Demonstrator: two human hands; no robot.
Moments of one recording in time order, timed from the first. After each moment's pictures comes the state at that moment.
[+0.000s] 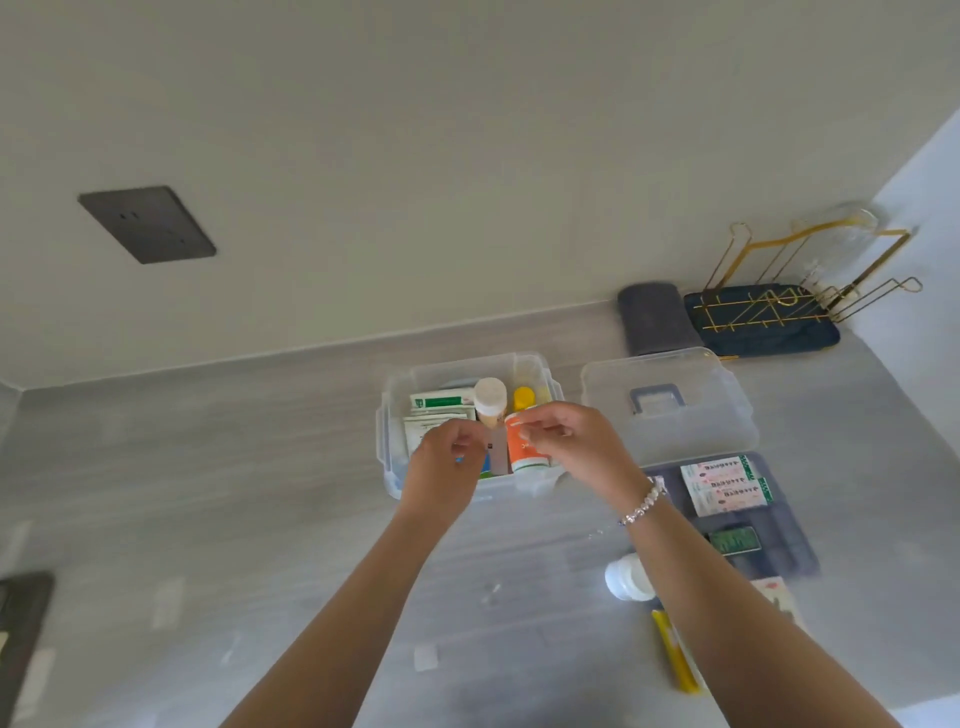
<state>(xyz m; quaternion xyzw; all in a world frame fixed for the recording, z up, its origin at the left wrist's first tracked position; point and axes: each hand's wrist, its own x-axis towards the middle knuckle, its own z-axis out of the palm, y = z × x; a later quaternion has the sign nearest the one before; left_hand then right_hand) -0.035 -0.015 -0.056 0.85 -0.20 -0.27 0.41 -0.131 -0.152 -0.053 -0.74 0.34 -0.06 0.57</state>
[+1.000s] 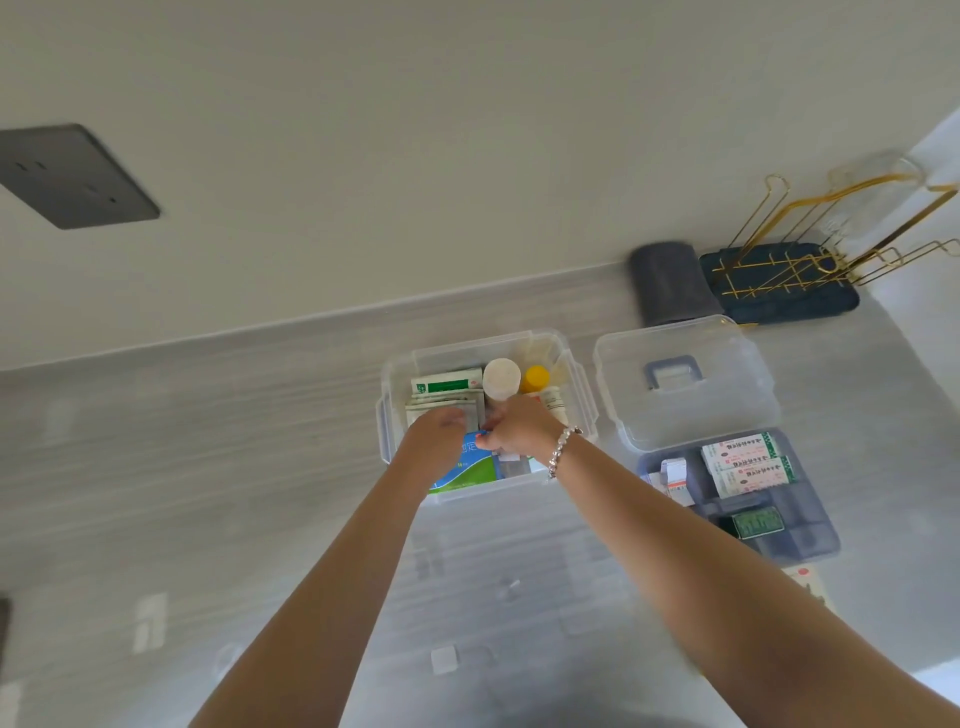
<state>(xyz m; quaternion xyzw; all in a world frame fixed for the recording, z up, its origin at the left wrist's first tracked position) 0.031 -0.030 -0.098 0.84 -0.15 -0.43 0.30 -0.036 -0.135 -0.109 -0.82 0.35 0.24 0.39</state>
